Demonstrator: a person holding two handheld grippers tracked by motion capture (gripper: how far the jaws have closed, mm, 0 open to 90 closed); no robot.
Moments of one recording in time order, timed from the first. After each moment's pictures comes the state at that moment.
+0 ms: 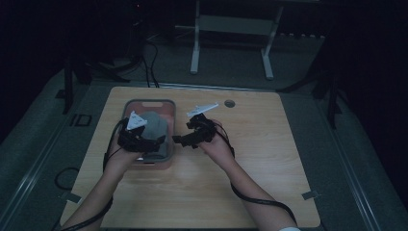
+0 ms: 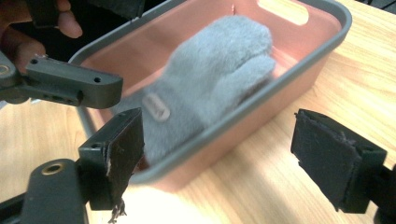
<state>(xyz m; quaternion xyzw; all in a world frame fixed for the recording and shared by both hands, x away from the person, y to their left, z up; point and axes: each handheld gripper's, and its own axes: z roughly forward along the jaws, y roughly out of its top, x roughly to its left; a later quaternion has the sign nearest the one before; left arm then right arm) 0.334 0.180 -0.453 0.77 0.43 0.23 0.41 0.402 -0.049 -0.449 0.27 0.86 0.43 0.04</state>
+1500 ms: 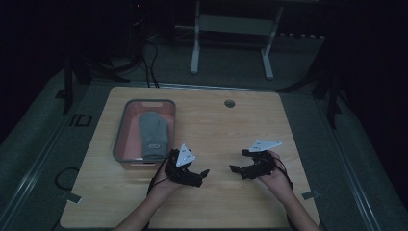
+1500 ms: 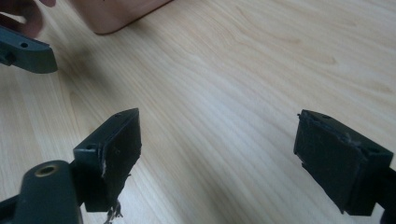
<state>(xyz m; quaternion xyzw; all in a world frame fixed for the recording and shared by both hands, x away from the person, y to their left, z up) 0.297 0.060 -0.527 0.81 0.32 0.18 0.45 0.342 -0.233 -0.514 0.30 0.85 0.41 0.09</state>
